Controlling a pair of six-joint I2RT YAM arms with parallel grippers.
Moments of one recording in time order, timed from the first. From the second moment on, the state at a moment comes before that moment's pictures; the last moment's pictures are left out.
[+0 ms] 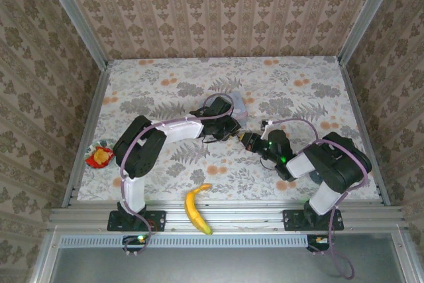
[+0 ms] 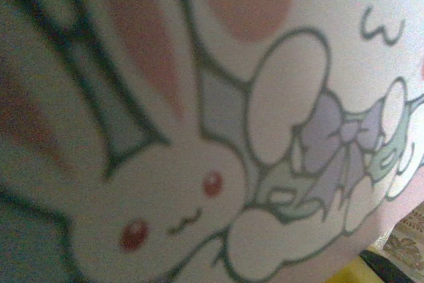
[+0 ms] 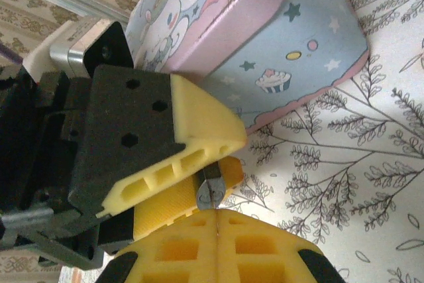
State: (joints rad) left arm -0.82 1.95 1.24 -0.20 0.20 -1.33; right arm 0.48 1.66 0.31 1.02 -0.21 0.92
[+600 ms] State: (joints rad) left arm -0.82 1.95 1.24 -0.20 0.21 -1.33; right arm 0.48 1.77 0.35 1.11 -0.18 0.95
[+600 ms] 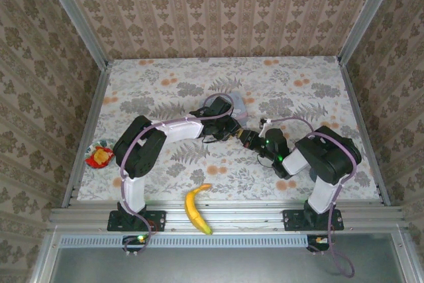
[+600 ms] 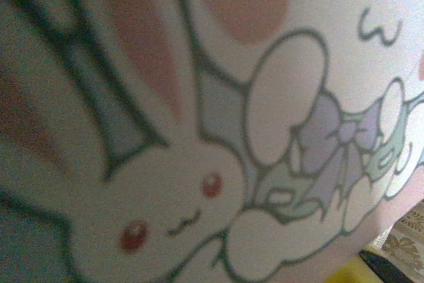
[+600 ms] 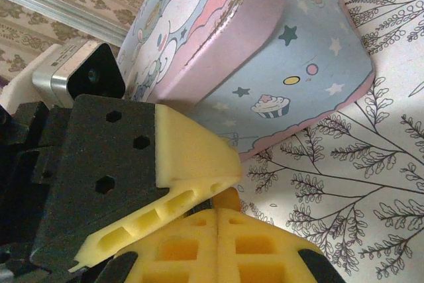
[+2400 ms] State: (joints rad) left arm -0.82 1.95 1.22 -0.14 0.21 -1.33; right arm 0.50 1.62 0.35 0.78 -0.20 0.87
